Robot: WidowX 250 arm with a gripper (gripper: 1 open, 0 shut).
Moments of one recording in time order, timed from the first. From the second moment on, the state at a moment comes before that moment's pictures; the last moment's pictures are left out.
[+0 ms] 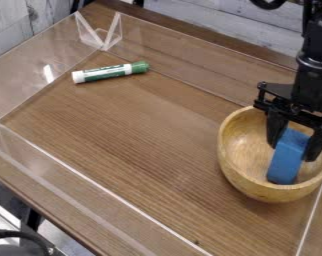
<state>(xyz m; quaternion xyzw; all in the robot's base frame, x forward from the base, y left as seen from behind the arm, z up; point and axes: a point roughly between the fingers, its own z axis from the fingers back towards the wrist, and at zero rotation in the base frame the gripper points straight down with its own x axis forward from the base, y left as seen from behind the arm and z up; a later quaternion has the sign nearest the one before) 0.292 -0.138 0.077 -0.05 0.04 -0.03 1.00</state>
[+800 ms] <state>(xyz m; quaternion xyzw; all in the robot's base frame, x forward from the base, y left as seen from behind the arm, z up) 0.294 -0.129 0.089 -0.04 0.05 -0.03 1.00</state>
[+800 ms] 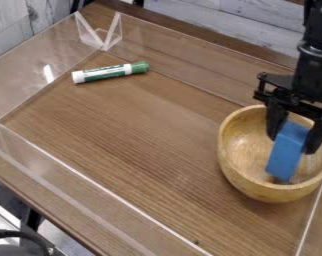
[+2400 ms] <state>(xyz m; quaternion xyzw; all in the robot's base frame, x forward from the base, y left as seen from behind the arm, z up) 0.303 -0.106 0.133 -0.05 0.04 -0.03 1.00</state>
